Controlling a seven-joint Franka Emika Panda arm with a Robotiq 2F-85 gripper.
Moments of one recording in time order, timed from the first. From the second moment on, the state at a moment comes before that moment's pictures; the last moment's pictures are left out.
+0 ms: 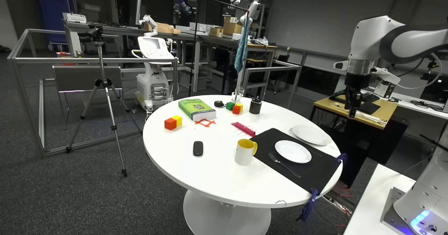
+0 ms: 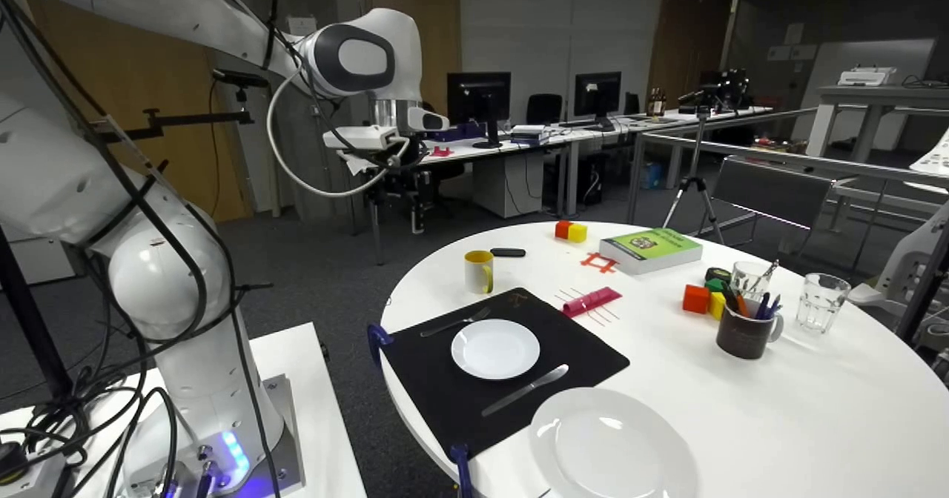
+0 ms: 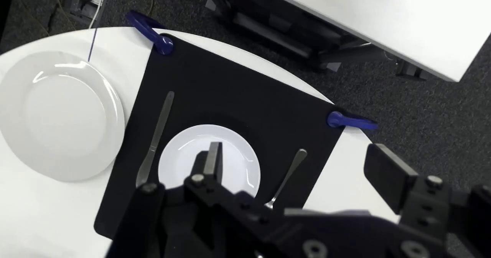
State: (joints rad) arm 0.12 -0.64 0.04 -2.62 -0.08 1.87 -0.27
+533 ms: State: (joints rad) arm 0.13 -0.44 0.03 -2.64 -0.12 1.98 -0.35
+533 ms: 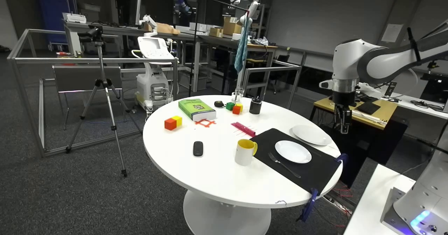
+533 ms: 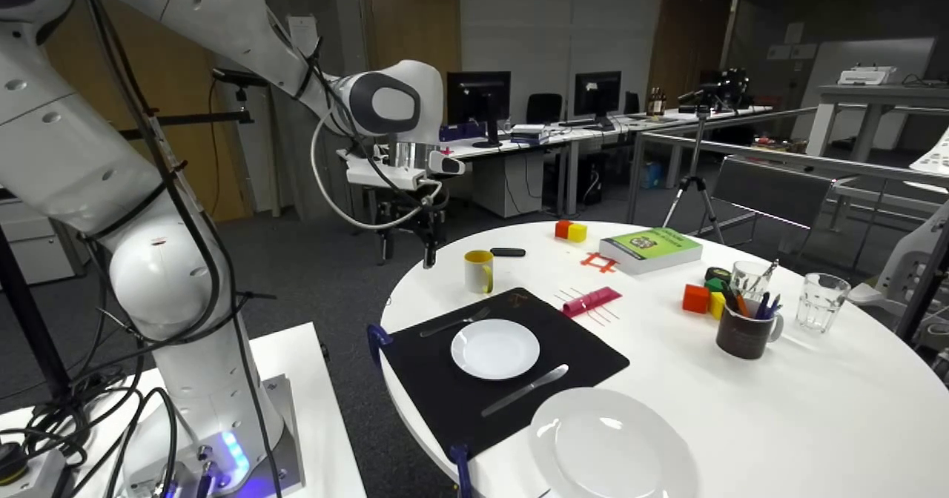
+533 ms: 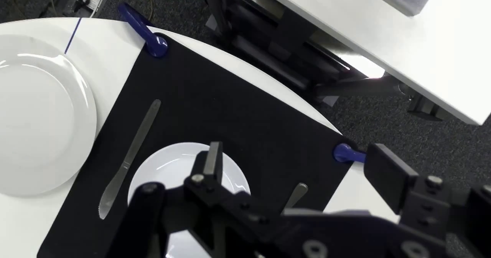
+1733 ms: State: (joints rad) arm 0.14 -0.42 0.04 -2.76 -0.15 2.28 -0.35
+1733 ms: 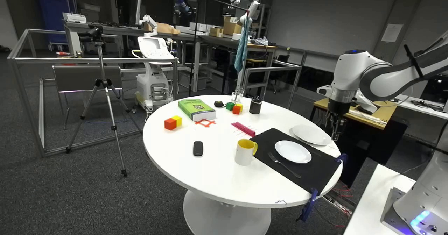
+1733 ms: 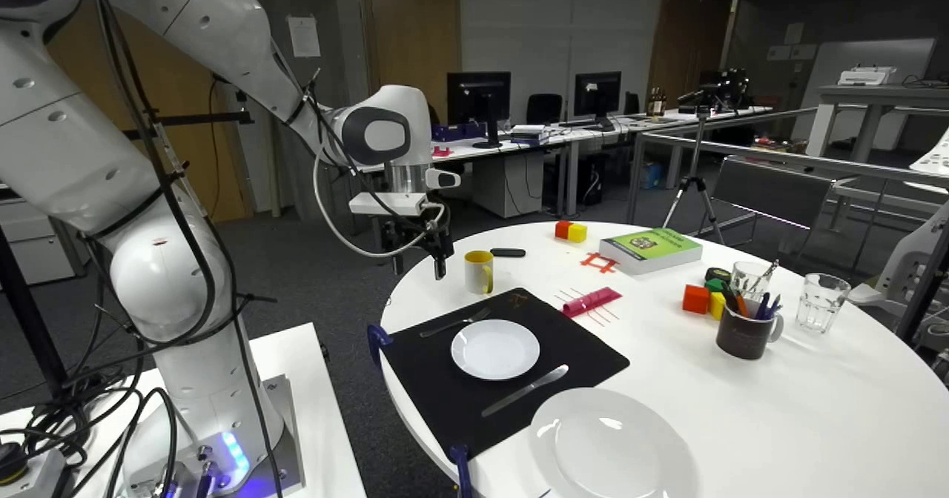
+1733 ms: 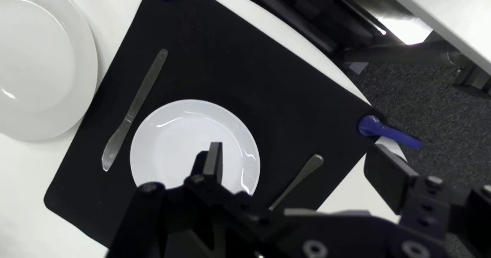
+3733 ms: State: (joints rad) arm 0.05 -0.12 0.28 -2.73 -0.83 2.59 0.59
